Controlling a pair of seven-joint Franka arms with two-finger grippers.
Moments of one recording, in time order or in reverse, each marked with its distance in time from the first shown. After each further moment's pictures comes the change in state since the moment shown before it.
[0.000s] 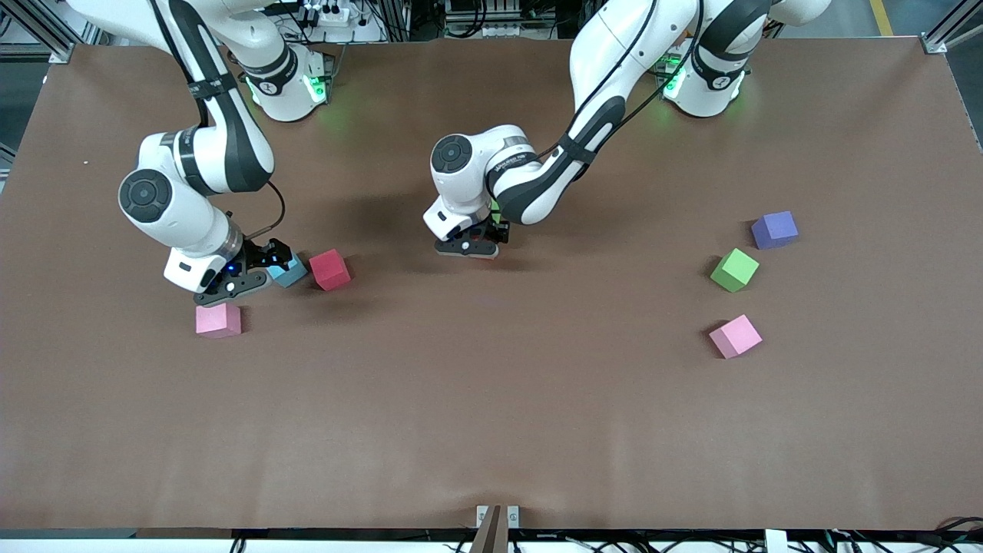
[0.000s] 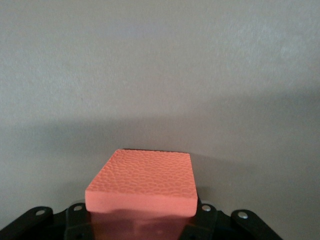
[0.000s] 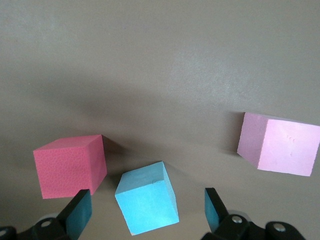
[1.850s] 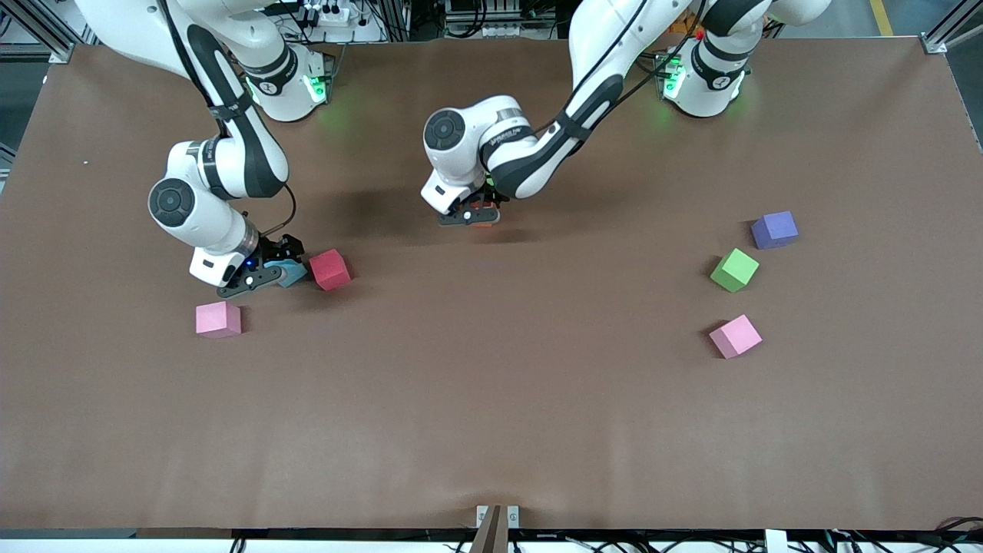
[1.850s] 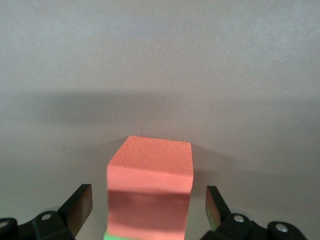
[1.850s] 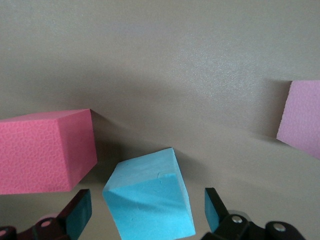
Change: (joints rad) left arm 0.002 -0.119 -0.065 -0.083 -0.113 -0.086 -0.154; right arm -0.007 0.068 0.000 -0.118 0.071 0.147 -0.093
